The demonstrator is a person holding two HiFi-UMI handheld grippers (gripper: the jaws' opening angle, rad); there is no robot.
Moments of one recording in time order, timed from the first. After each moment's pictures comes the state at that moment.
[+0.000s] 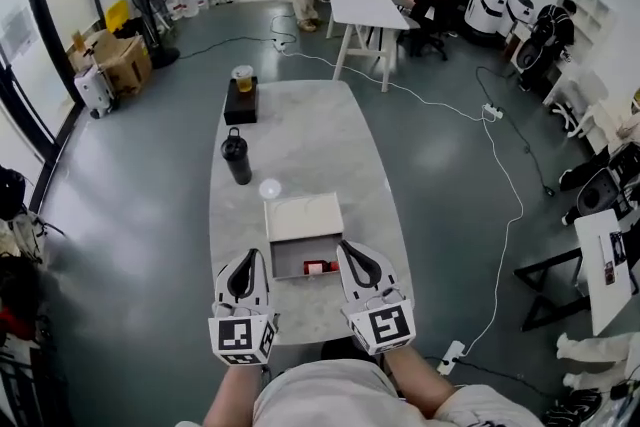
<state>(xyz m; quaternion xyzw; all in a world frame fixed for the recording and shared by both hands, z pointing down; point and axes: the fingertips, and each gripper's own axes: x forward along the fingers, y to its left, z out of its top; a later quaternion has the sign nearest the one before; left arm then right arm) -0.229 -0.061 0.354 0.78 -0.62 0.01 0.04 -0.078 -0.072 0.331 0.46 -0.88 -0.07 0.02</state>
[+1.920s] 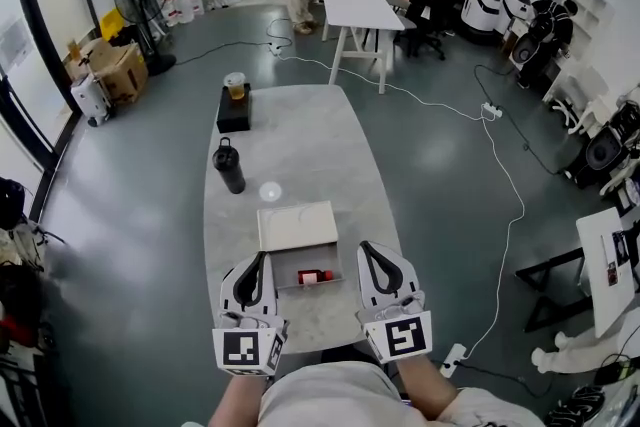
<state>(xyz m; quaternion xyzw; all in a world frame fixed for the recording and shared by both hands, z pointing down) -0.182 -0.077 0.313 0.80 -0.60 -0.02 0.00 -0.024 -0.086 0.290 0.51 -0.85 -0.11 0.00</state>
